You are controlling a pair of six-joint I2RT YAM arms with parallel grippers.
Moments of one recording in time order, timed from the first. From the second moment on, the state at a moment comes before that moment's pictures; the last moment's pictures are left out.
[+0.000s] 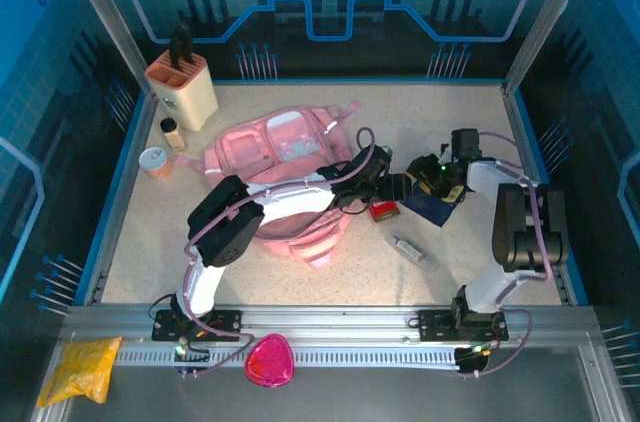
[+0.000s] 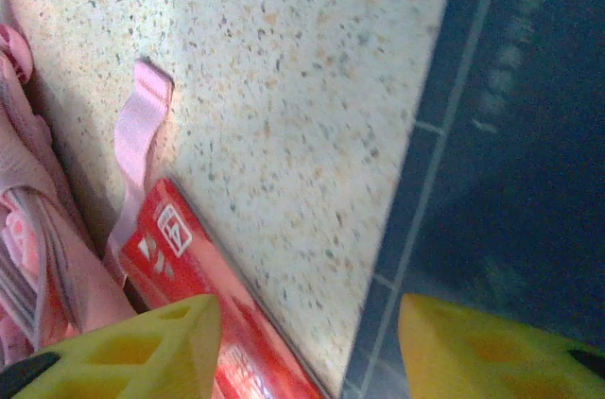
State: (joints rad) left arm -0.88 2.05 1.47 -0.12 0.10 -0.87; right arm -0.04 1.70 0.94 -0.33 -0.47 0.66
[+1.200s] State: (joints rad) left arm -0.97 2.06 1.44 -0.09 0.09 -1.01; right arm -0.37 1.23 0.68 -0.52 -0.48 0.55
